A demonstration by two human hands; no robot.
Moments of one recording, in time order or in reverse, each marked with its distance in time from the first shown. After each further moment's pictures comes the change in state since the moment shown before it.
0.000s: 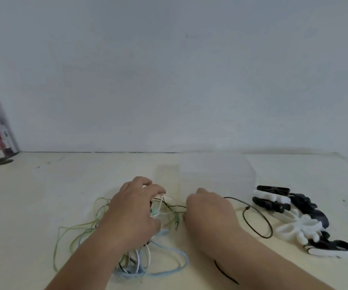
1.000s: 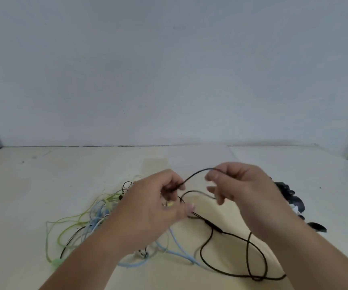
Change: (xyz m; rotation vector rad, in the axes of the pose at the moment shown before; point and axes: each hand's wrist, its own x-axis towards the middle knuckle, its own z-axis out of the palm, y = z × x) left_hand -0.018 0.048 -0.004 -0.526 0.011 0.134; right_hand -0.043 0.067 -0.031 1.315 0.231 0.073
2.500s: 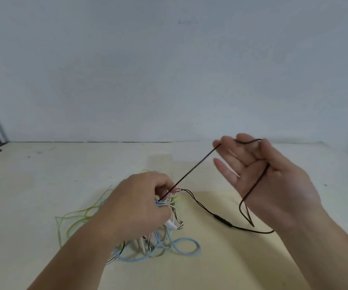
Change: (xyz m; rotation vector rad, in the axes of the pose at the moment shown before) left_hand -0.002 -0.003 -0.021 0.284 -0.096 -0.115; right_hand 0.006 -0.013 -0.008 0.918 -0.096 0.048
